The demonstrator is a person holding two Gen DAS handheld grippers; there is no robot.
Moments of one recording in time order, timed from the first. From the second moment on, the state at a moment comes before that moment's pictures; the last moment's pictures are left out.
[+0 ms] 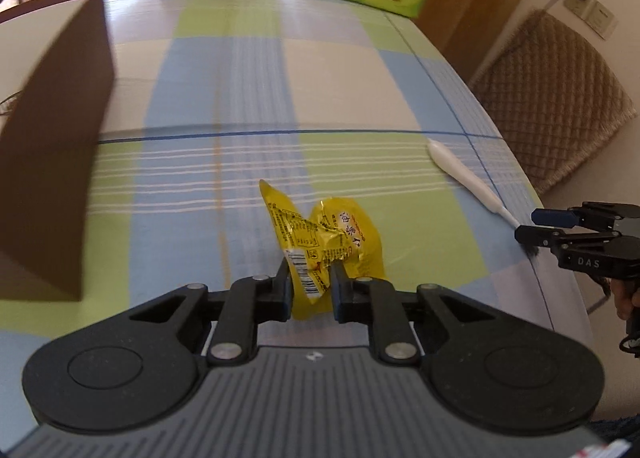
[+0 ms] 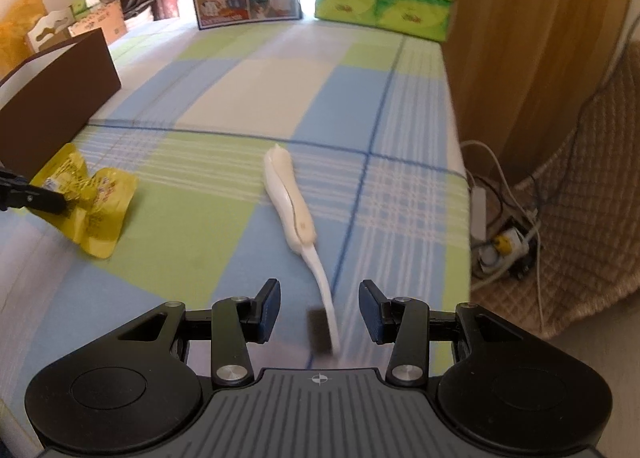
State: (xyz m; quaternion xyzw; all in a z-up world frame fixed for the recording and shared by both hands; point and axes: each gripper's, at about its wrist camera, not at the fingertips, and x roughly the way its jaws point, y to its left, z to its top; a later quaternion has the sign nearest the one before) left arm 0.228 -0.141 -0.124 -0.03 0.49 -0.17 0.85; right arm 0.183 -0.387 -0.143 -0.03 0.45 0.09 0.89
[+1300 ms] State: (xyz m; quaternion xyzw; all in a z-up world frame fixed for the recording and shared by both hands) left arm 0.171 -0.080 -0.094 -0.06 0.48 -0.14 0.87; right arm 0.168 -0.283 -0.161 -0.08 0.46 0.22 0.85
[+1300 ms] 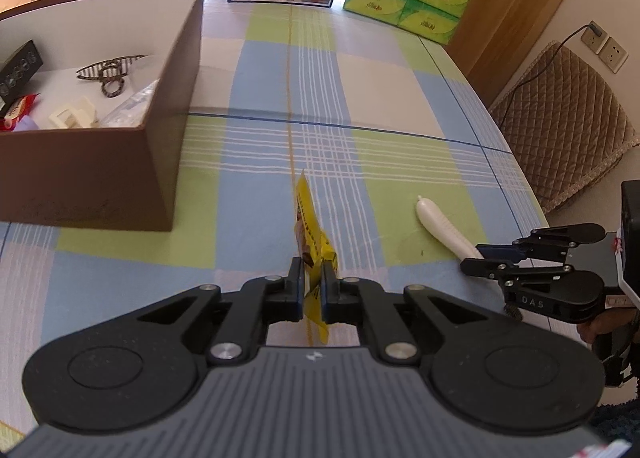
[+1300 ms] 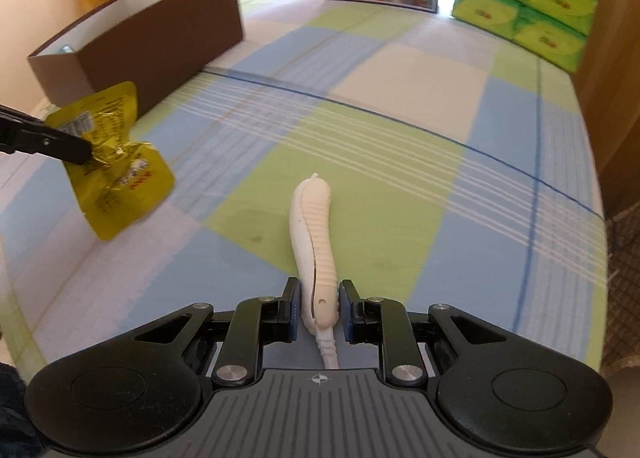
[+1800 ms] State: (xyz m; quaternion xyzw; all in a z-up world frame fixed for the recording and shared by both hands) left arm 0.134 -0.021 -0.057 -0.08 0.44 -0.10 0.89; right arm 0.175 -0.224 -0.111 -0.05 0.42 0.29 0.86
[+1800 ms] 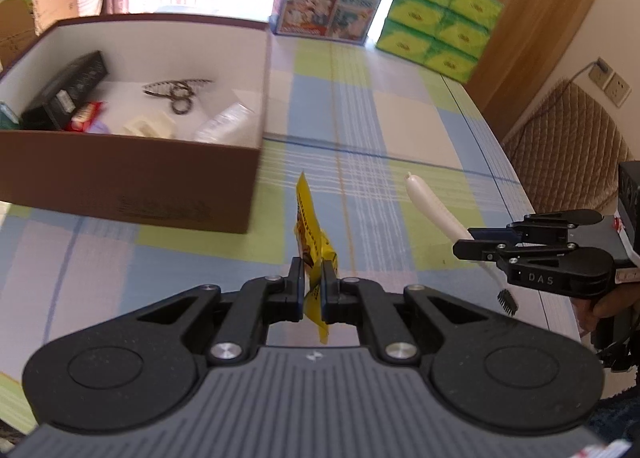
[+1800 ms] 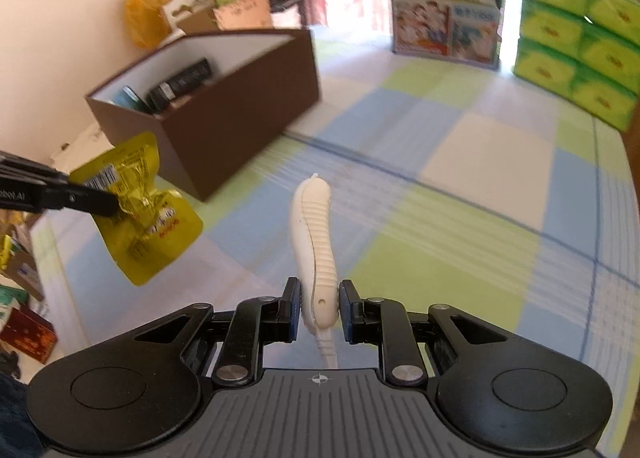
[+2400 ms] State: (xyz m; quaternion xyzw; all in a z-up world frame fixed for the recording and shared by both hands) left arm 0.120 0.069 0.001 -0.10 0.37 -0.06 0.92; right arm 0.189 -0.125 -0.059 -0.06 0.36 0.36 0.86
